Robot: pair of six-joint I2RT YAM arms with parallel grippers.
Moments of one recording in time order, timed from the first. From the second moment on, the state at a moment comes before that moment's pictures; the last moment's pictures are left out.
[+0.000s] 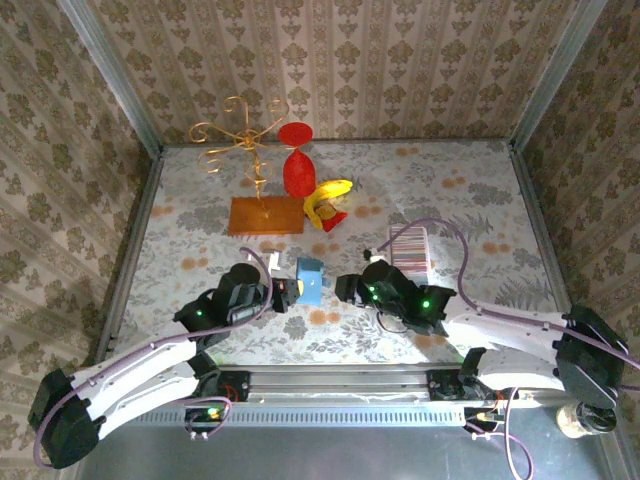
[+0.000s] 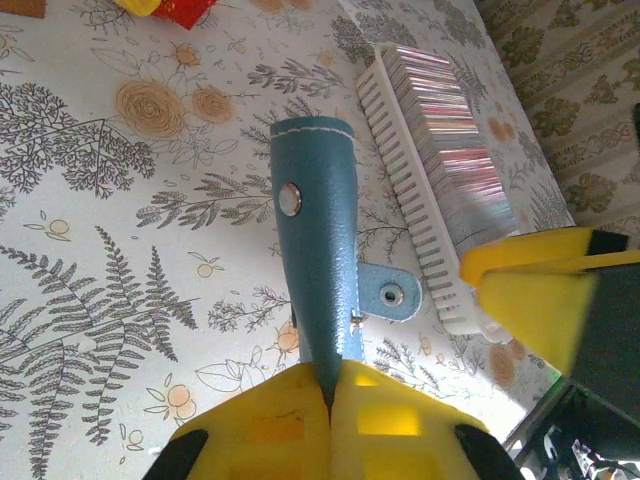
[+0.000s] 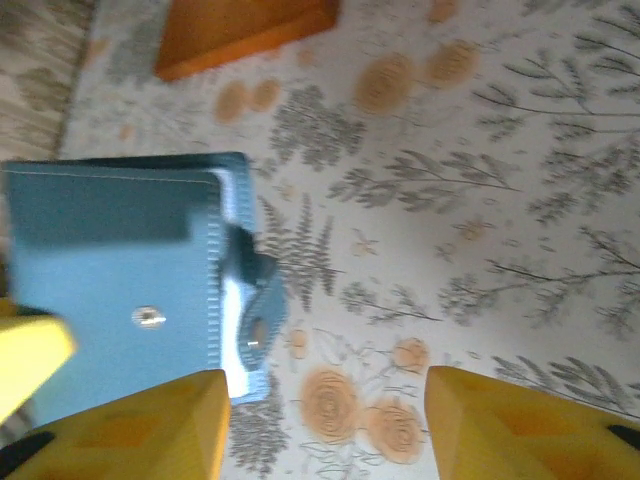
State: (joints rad) left arm -0.86 0.78 0.41 -0.14 0.11 -0.73; right arm 0.96 1.15 0.61 -0.09 0.18 0.93
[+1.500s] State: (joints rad) left arm -0.97 1.04 0.32 0.06 0.06 -0.97; right arm 0.95 1.30 0.59 -0.02 0.04 0.90
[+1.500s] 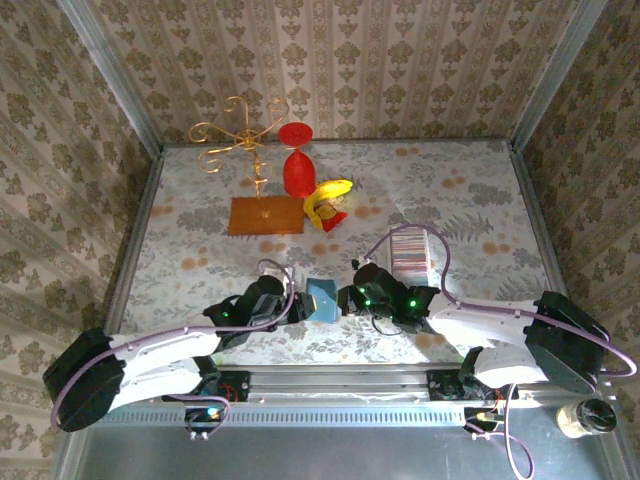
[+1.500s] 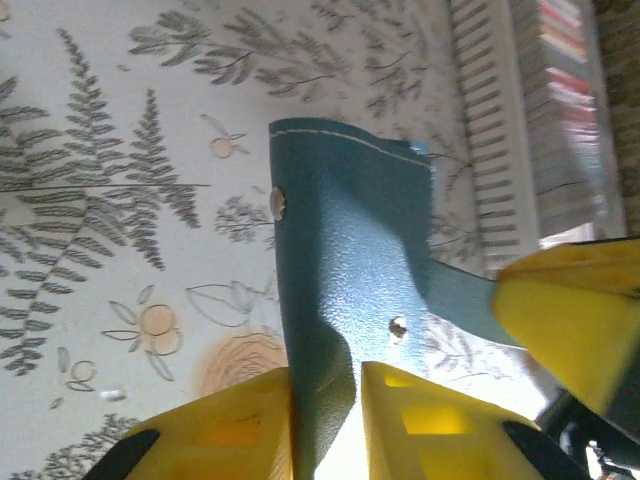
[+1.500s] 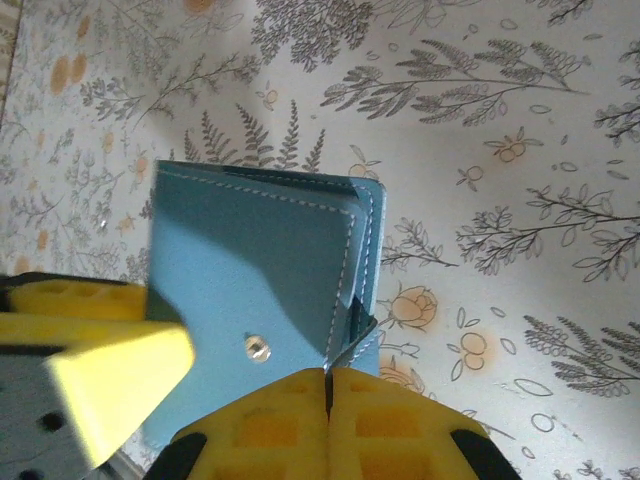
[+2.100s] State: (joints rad) left arm -0.97 0.95 0.32 -0.06 -0.05 -0.99; right arm 0.96 1.24 0.57 0.05 -0.02 0.93
